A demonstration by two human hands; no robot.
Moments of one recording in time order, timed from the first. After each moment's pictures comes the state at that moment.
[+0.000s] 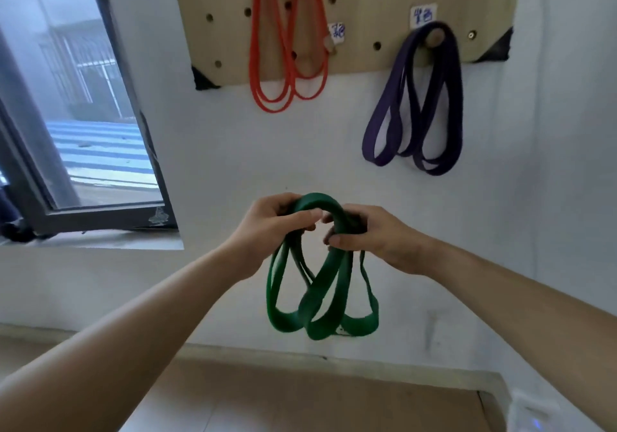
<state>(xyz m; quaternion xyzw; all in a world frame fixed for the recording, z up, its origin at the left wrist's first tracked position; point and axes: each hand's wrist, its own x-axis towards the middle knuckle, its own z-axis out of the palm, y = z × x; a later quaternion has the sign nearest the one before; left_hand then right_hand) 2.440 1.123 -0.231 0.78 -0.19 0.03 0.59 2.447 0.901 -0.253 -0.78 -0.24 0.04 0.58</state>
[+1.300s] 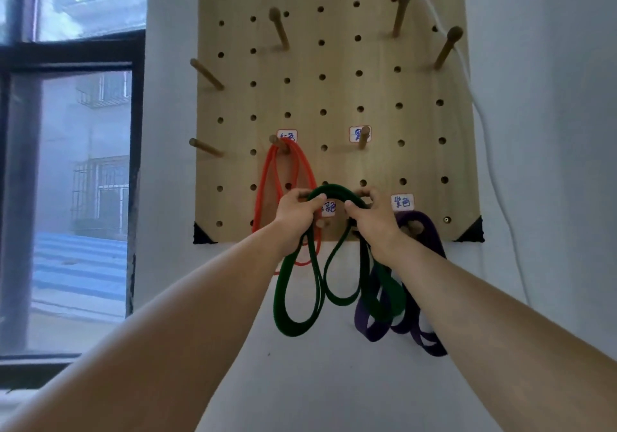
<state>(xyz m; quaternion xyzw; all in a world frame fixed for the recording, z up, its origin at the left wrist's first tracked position) 2.584 1.041 -0.006 0.71 -0.17 0.20 0.65 2.567 0.894 -0.022 -0.69 -0.13 -0.32 0.63</state>
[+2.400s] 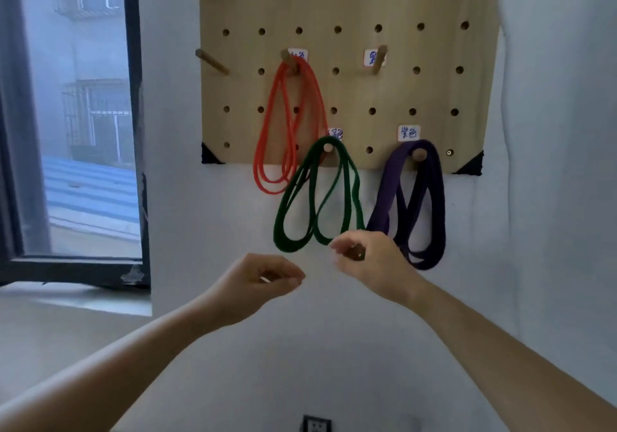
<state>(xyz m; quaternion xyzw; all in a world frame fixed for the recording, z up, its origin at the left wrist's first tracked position) 2.472 1.140 -0.204 0.84 -0.31 0.12 0.43 2.473 0.889 -0.176 -0.89 -0.21 -0.20 0.36</state>
